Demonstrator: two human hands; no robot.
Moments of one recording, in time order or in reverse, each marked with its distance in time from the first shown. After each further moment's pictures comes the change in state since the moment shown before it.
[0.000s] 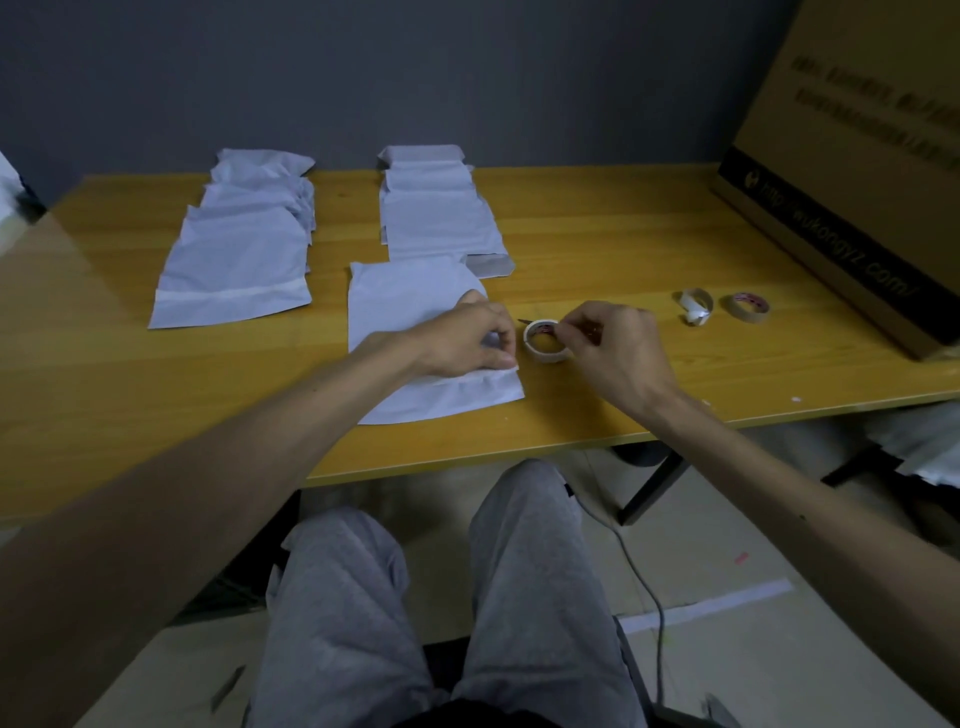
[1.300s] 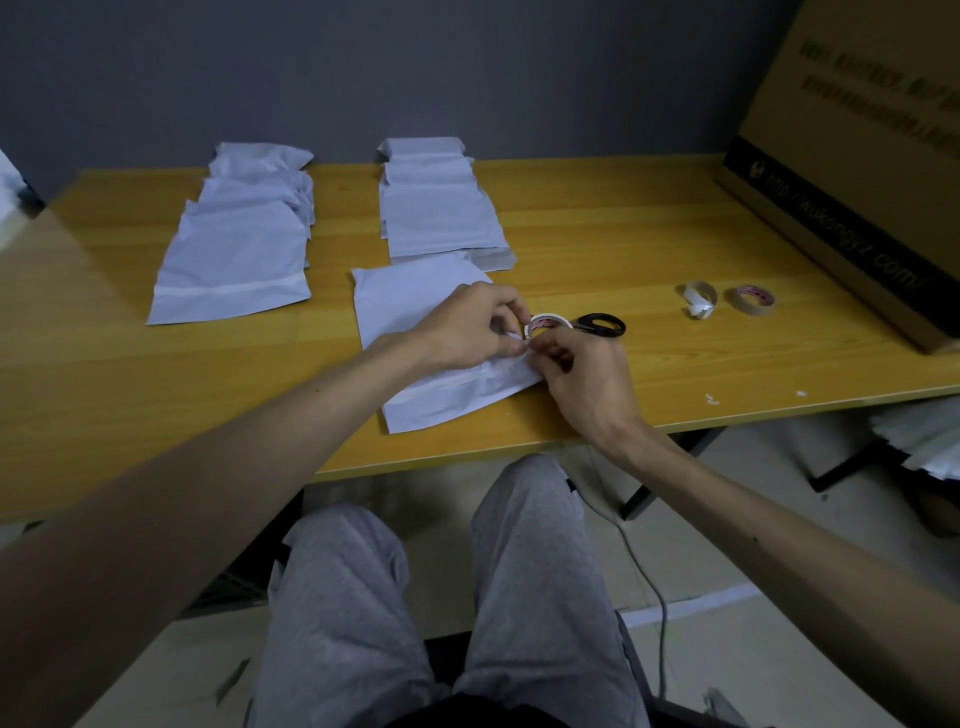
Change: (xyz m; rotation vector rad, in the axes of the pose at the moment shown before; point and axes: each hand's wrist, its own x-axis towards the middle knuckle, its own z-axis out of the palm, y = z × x) left_hand 0.000 0.015 0.002 -0.207 0.193 -0.070; right_hand -0.025 -0.005 0.033 0.094 0.031 -0.042
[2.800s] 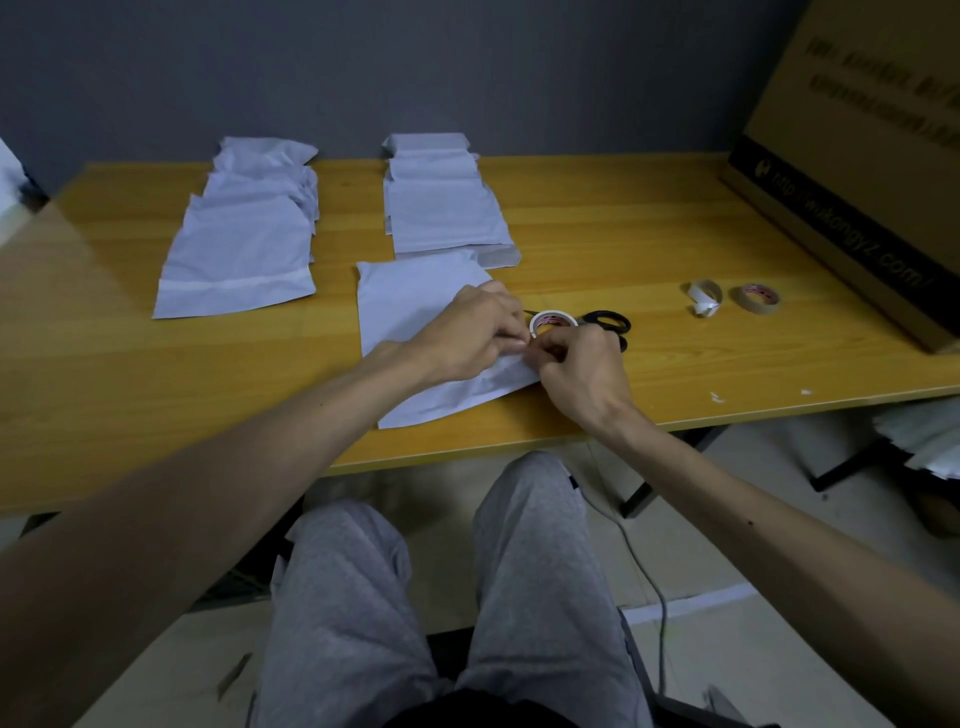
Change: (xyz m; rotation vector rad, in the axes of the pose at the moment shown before) left_hand -0.007 -0.011 0.004 0.288 0.057 0.326; right_hand 0.008 -0.010 0.006 -0.054 -0.065 0.152
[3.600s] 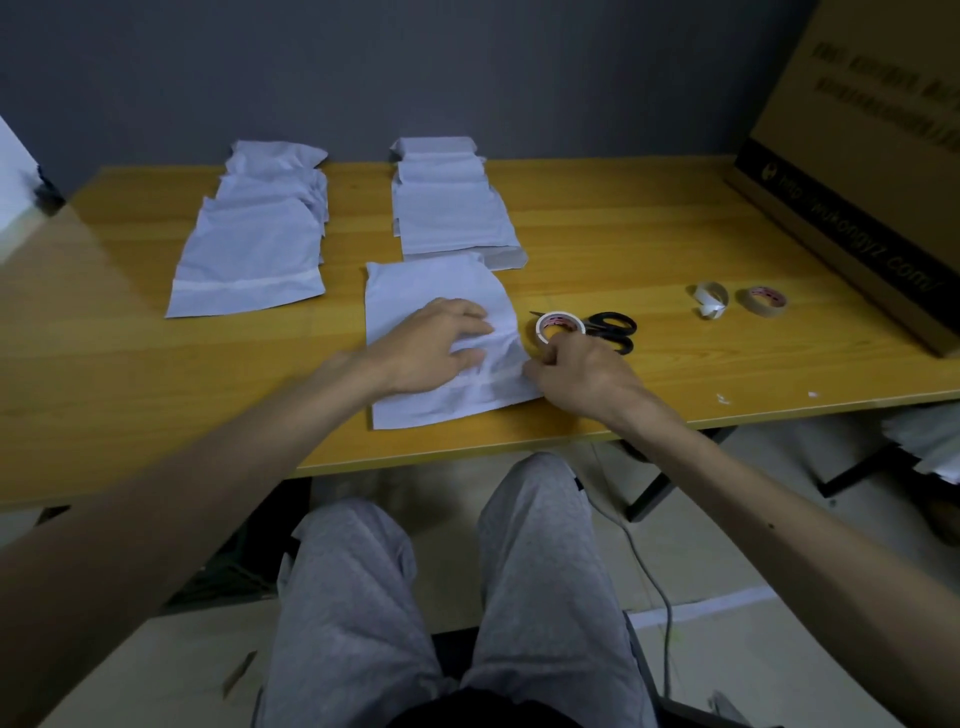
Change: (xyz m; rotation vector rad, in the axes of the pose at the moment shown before) left_hand -0.037 -0.016 -0.021 0.100 -0.166 -0.263; right_hand 0.006 -0.013 -0.011 -0.286 -0.387 0.195
